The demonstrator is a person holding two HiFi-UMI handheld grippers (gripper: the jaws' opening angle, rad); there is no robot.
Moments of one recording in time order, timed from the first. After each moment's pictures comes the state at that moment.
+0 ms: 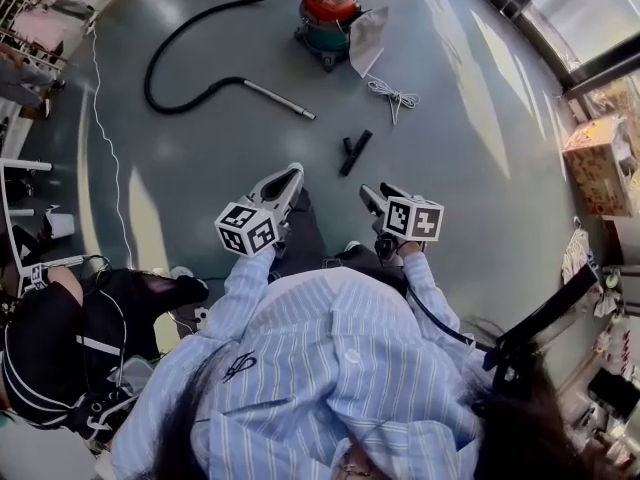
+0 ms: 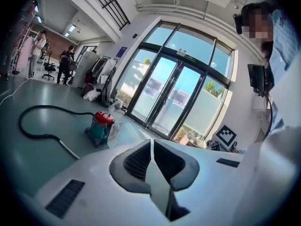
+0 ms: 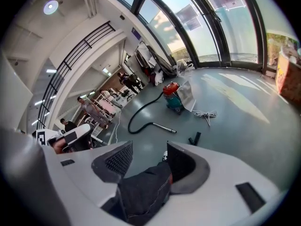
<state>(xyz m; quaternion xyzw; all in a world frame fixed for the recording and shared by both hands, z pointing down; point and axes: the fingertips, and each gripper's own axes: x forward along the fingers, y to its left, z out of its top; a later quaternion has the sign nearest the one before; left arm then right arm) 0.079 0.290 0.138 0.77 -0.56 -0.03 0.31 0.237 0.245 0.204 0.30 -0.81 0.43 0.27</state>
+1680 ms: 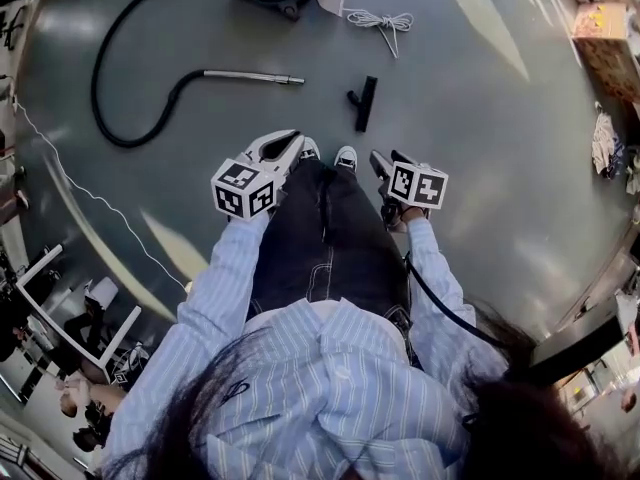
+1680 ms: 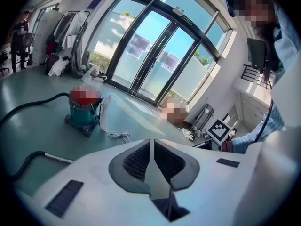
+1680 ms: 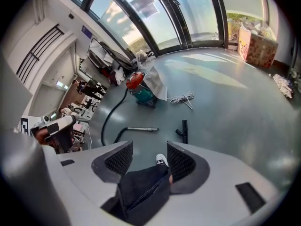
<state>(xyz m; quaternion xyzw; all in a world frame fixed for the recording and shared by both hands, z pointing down) -0.044 0.071 0.282 0.84 -0.35 0.16 0.38 0.138 0.113 0.371 0.46 -0.65 0.54 0.28</state>
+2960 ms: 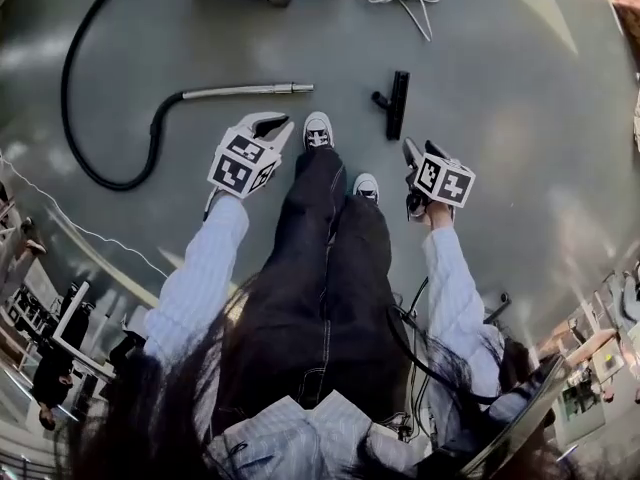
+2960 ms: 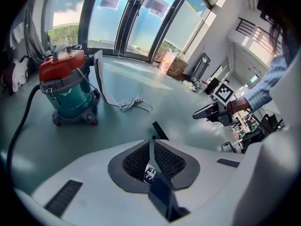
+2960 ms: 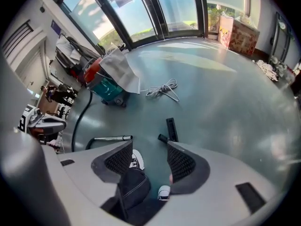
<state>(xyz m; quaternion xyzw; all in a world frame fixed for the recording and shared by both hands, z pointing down) -0.113 -0.075 0.602 0.83 -0.18 0.41 0.33 0.154 0.010 0.652 0.55 -0.54 0.56 0.30</state>
